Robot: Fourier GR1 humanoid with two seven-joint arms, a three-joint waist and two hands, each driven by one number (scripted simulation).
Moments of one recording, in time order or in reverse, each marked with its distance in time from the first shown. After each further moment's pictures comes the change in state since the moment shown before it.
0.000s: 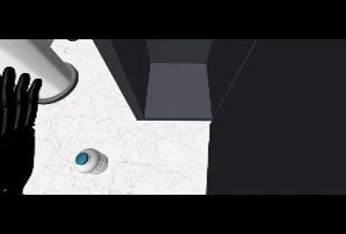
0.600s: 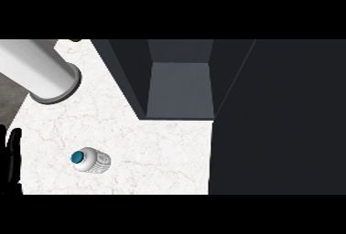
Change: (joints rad) left arm 0.348 -0.088 -0.202 -0.243 -0.096 0.293 0.105; right arm 0.287 -0.042 0.057 -0.172 -0.095 0.111 0.094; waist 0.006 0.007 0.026
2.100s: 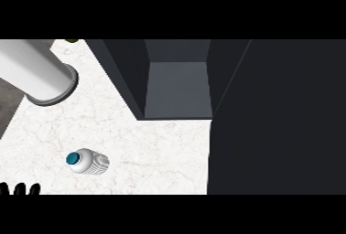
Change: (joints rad) left arm 0.419 0.093 -0.418 -0.037 -0.042 0.304 -0.241; right arm 0.471 -0.028 0.025 -0.209 -0.059 0.168 -0.142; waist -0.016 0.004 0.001
